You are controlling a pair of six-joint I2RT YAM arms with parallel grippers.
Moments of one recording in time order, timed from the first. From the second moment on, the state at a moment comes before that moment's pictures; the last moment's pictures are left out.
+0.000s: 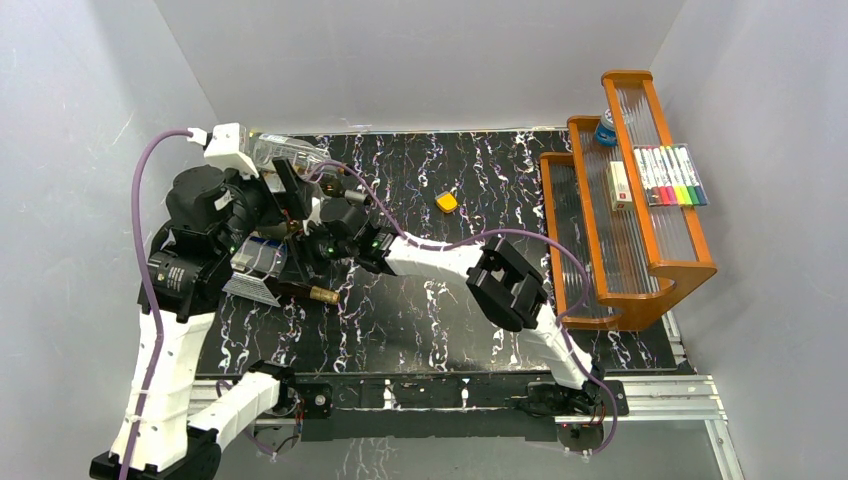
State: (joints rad) left arm -0.25 0.92 1.42 -0.80 -0.04 -0.27; right arm 1.11 2.26 1.82 0.09 -0.42 0.47
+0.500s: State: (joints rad) left arm -0.25 0.95 1.45 -0.81 -0.04 -0.27; right arm 1.11 2.29 1.84 0.12 -0.46 0.53
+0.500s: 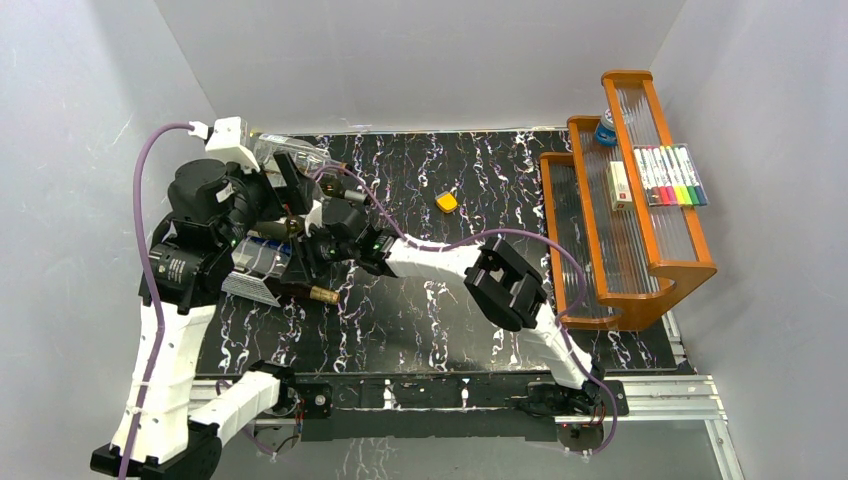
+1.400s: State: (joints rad) left arm -0.25 0.99 1.53 -0.83 -0.07 -0.27; right arm 1.05 2.12 1.51 0.42 -0.59 0.87
